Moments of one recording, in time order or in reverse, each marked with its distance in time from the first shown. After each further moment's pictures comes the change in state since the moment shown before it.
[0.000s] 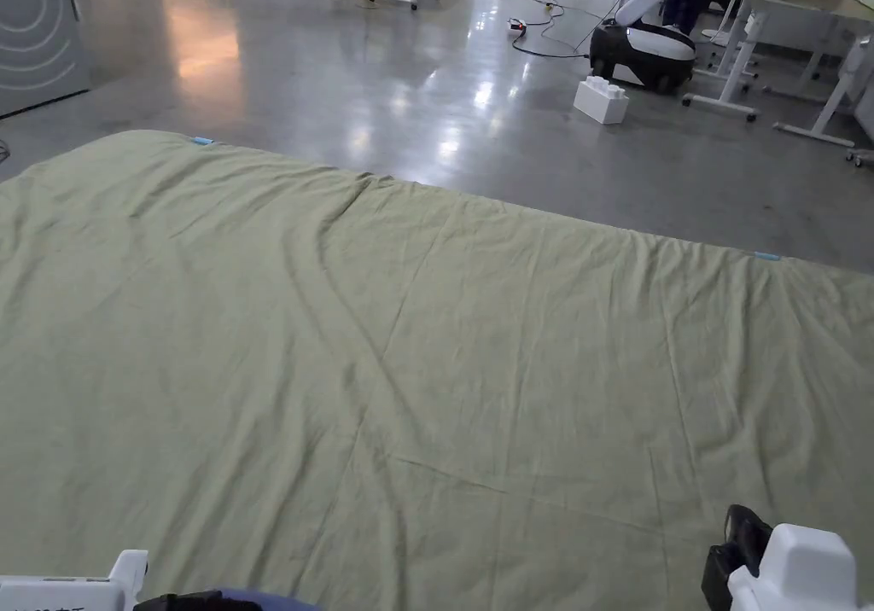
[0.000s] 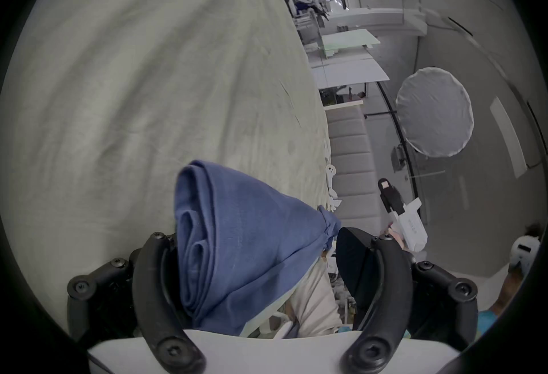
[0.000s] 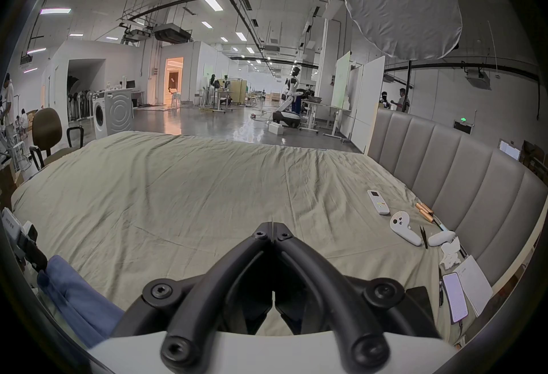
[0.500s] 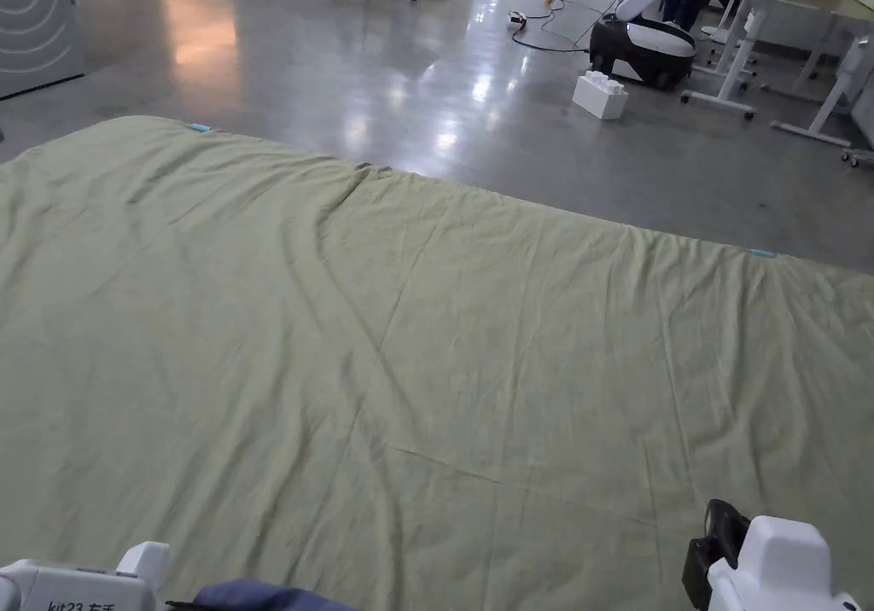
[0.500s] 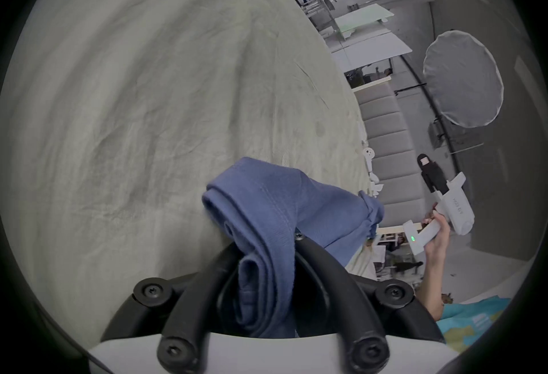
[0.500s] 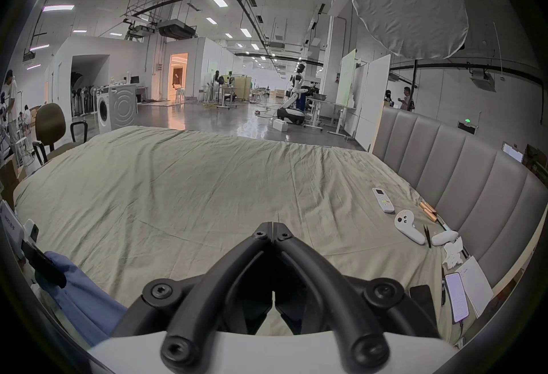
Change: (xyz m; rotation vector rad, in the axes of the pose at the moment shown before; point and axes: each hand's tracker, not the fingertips) left arm 0.026 -0.005 -0.006 -0.032 0.263 -0.119; right arm -0.008 -0.002 0.000 -0.016 0.022 0.016
